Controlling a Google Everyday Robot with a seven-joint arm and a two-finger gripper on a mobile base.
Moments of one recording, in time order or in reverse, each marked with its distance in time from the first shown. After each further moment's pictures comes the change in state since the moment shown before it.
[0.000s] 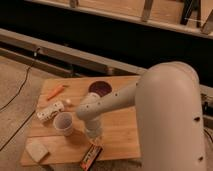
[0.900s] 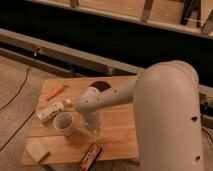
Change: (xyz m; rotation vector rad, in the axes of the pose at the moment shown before) arm -0.054 0.007 -0.015 0.022 -0.088 -0.035
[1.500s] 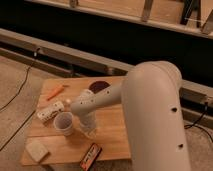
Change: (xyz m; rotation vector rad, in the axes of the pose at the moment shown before) arm -0.003 0.014 0.019 0.009 0.031 -0.055
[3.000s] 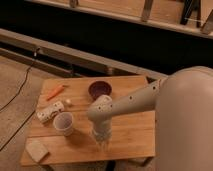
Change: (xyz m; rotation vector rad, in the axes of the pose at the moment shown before) arm 0.066 -0.034 -0.015 -0.096 0.026 0.193
